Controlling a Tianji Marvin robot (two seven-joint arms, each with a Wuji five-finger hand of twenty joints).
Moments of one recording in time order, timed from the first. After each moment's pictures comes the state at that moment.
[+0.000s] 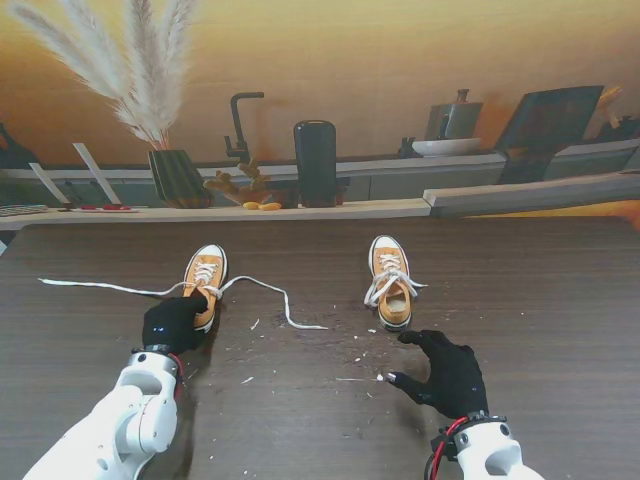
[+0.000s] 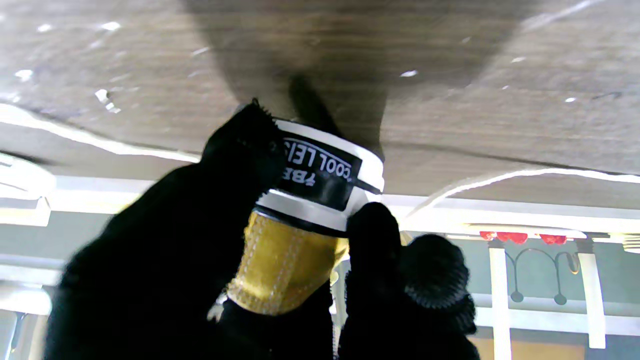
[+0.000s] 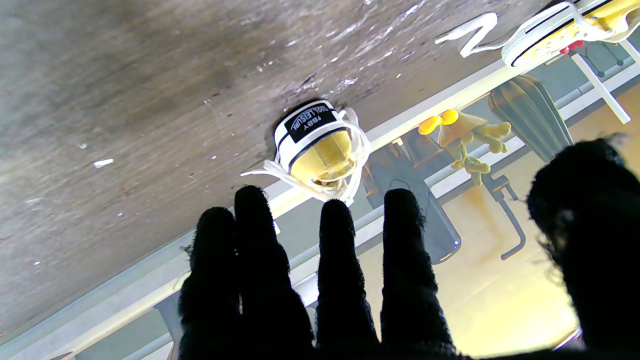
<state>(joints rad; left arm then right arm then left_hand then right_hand) 1.65 -1.10 -1.21 -1.47 0.99 0.23 0.35 -2.04 -1.15 1.26 -1.78 -0.76 0.03 -0.45 0.92 -0.80 0.66 -0.06 0.68 -0.03 1.21 1.08 0.84 -0.03 0.92 1.23 0.70 0.15 1.28 0.84 0.68 0.10 1.60 0.66 0.24 -0.62 0.97 -0.21 0.48 -0.04 0.55 0.36 0.48 0.09 0.55 0.31 0.61 0.34 0.20 0.72 0.19 0.29 0.81 0.33</state>
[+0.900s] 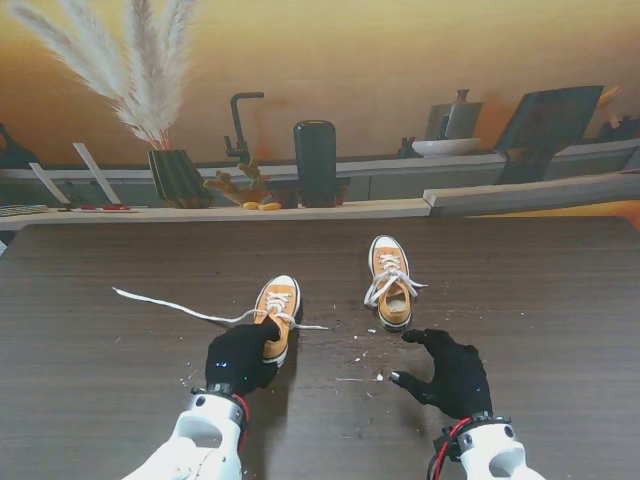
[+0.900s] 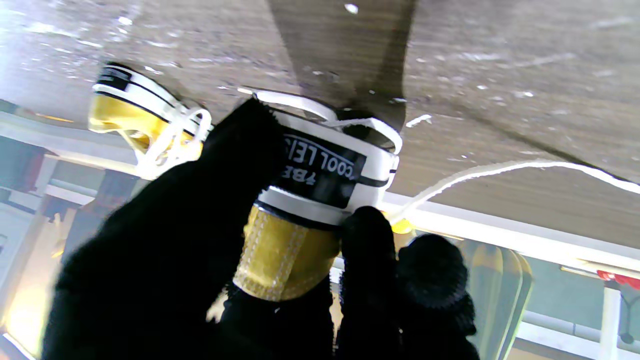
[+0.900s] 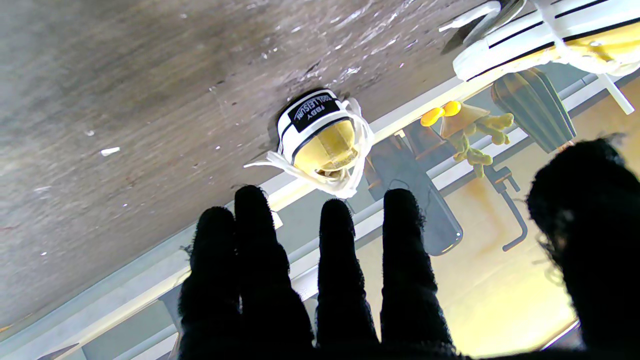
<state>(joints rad) 1.82 -1.12 -1.00 -1.86 0.97 0.42 0.32 -2.05 -1.16 1.28 -1.79 -0.76 0.02 -0.46 0.92 -0.82 0.66 -0.06 0.68 -0.03 1.16 1.06 0.84 -0.03 0.89 1.22 0.71 0.09 1.32 0.86 0.66 0.10 1.60 0.66 0.24 -0.62 0.97 -0.21 0.48 -0.03 0.55 0.36 0.48 0.09 0.55 0.31 0.62 0.34 0.20 0.72 0.19 0.29 0.82 0.33</state>
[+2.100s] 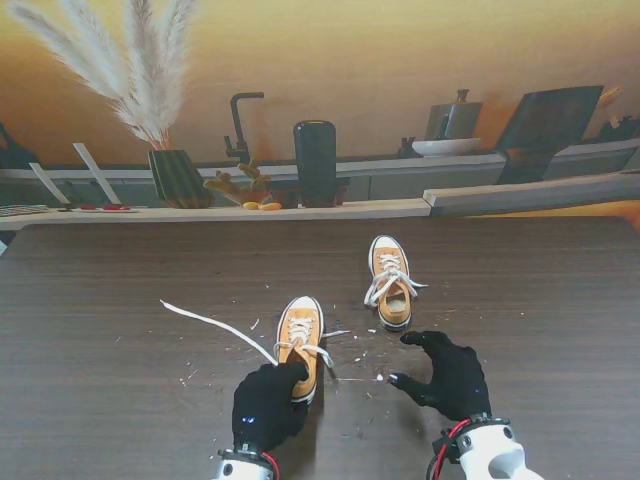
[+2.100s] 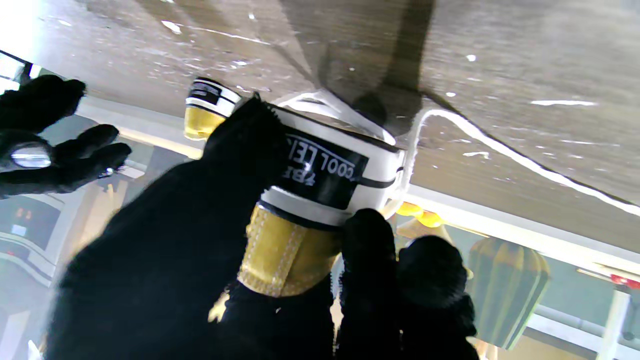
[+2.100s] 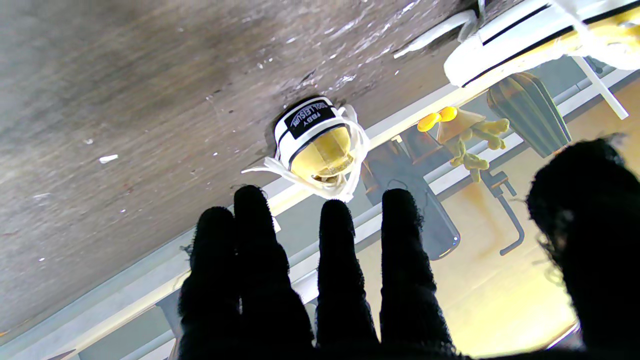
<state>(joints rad) 1.92 -1.17 -0.85 -1.81 0.98 0.43 0.63 -2.06 -1.16 1.28 -1.80 -0.76 0.02 -0.45 0.93 -0.82 0.66 -0.07 0.68 -0.02 1.13 1.06 0.84 -0.03 0.87 1.23 0.71 0.09 1.34 0.87 0.65 0.10 1.60 0.67 0.24 -0.62 0.97 -0.21 0.48 -0.02 0.55 0.36 0.48 0.09 0.55 0.31 0.62 0.34 0.20 0.72 0.19 0.29 0.82 0.33</state>
